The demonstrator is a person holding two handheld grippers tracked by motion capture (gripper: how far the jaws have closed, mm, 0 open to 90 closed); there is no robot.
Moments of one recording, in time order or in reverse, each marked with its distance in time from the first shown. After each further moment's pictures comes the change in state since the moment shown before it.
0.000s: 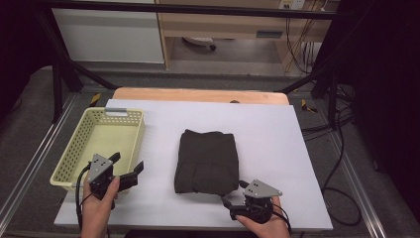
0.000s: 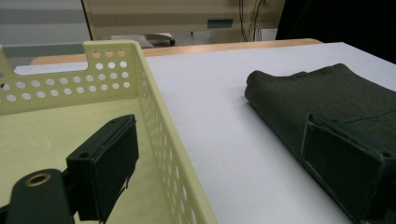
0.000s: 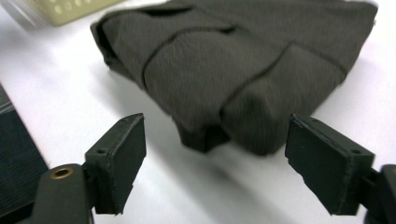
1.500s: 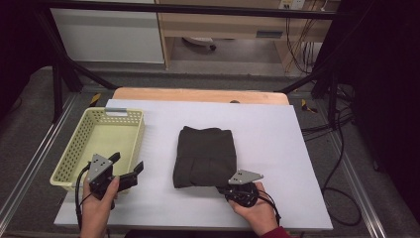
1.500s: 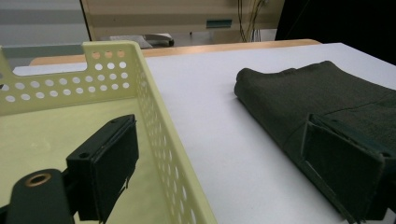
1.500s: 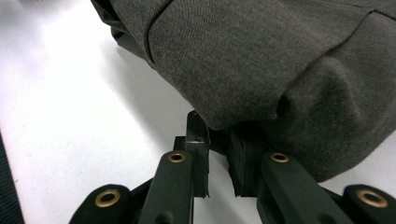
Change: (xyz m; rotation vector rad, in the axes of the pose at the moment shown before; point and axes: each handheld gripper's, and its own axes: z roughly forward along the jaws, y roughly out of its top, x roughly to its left) left arm 0.001 0.000 -0.001 0.000 -0.005 0.001; right arm -0.012 0.009 0.044 0.118 0.113 -0.013
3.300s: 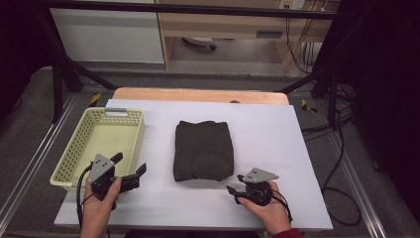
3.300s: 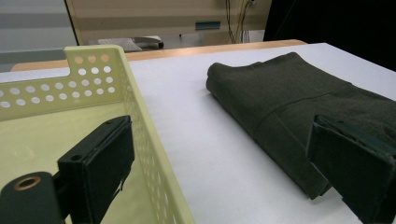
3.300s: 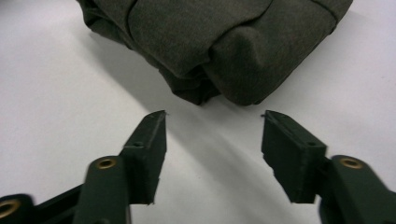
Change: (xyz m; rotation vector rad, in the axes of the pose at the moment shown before) left arm -0.005 0.001 0.000 -0.007 -0.044 0.017; right arm -0.024 -0.014 -0.020 -0.018 -0.101 0.016
